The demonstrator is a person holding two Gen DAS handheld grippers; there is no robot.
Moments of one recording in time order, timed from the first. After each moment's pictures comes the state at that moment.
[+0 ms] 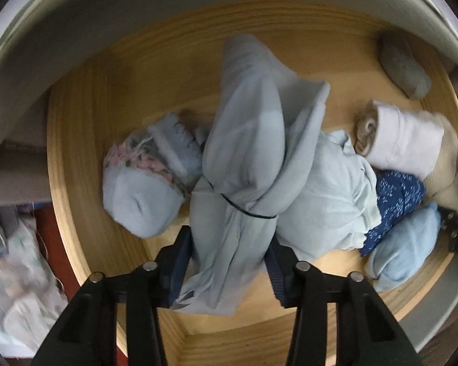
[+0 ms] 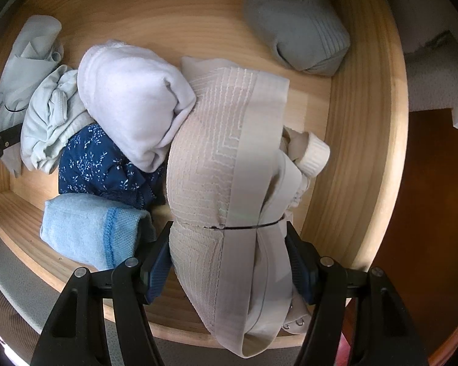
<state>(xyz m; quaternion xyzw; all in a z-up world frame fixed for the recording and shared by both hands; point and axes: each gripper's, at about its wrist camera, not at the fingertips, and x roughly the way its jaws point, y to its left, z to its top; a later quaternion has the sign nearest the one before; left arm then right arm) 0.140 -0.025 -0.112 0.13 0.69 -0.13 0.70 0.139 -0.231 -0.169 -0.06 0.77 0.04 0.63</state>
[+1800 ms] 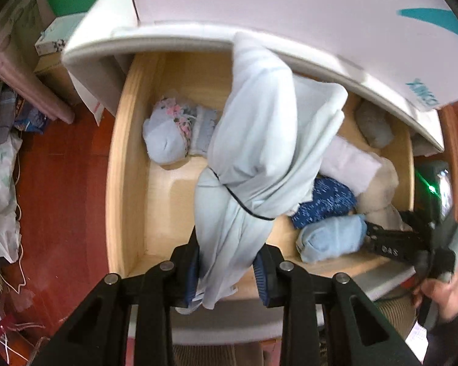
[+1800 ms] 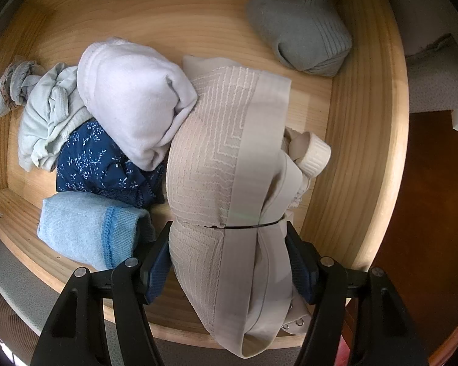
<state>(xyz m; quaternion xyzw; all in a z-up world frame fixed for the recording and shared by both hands) 0.075 0.058 -0.035 -0.05 0.68 -0.07 0.72 0.137 -0.229 -0.165 -0.06 0.77 0.04 0.64</state>
